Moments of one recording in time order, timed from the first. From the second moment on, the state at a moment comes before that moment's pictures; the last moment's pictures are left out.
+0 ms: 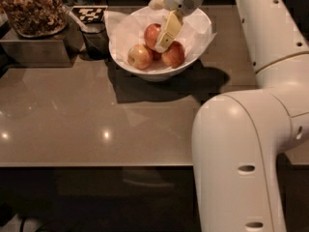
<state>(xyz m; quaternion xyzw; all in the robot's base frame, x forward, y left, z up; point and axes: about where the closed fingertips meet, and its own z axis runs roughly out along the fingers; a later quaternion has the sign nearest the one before) 0.697 -0.016 0.958 -0.70 0.61 0.19 0.30</state>
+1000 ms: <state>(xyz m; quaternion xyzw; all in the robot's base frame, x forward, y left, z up) 0.725 -0.021 0.934 -0.67 0.63 0.21 0.32</state>
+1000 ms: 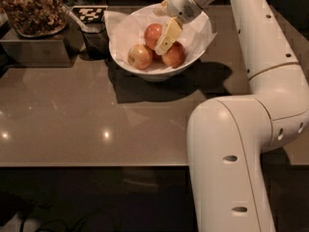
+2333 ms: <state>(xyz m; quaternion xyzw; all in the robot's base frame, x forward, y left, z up) 0.733 -0.016 0.912 -0.66 0.64 0.24 0.31</state>
